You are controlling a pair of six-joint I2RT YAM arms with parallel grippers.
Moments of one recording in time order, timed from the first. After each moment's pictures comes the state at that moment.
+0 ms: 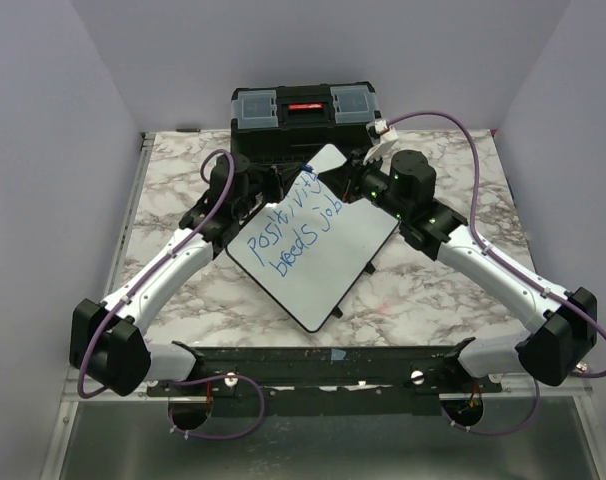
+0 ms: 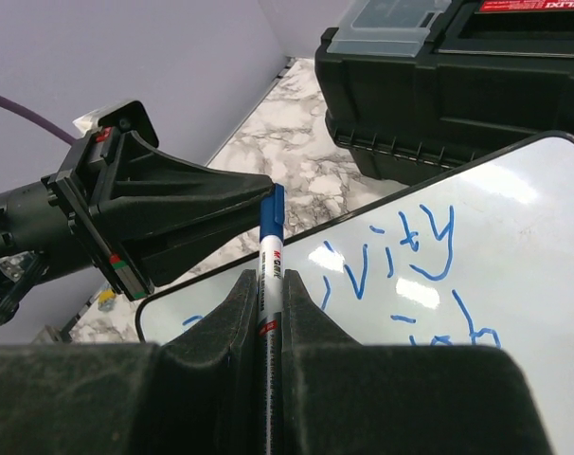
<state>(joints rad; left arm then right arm) -0.48 1.31 1.09 -0.05 0.06 -1.83 0.66 1.35 1.19 0.07 -0.10 0.37</state>
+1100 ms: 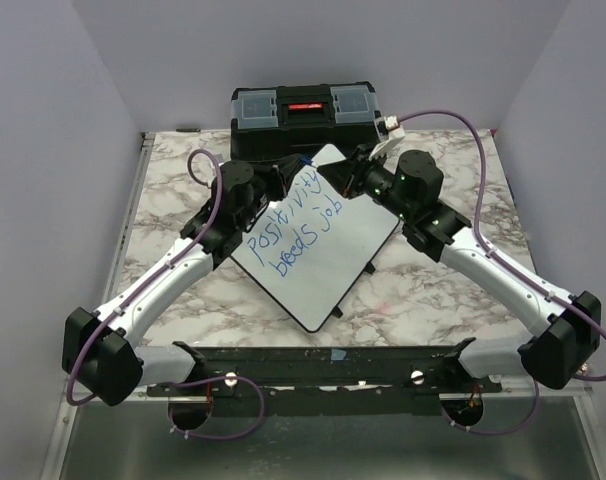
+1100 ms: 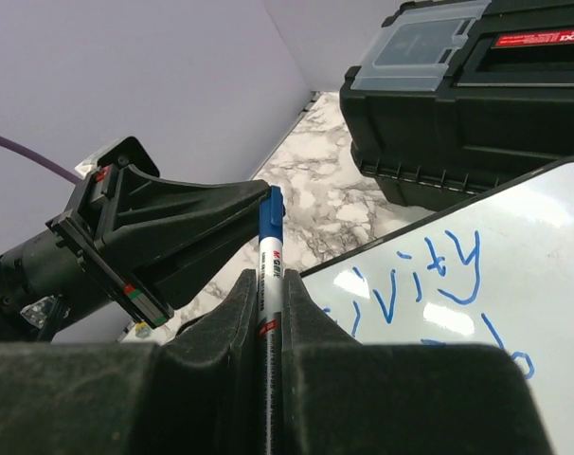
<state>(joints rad) -0.57 1.26 1.07 0.02 -0.15 -1.80 0.66 1.34 1.20 0.13 -0.10 0.46</state>
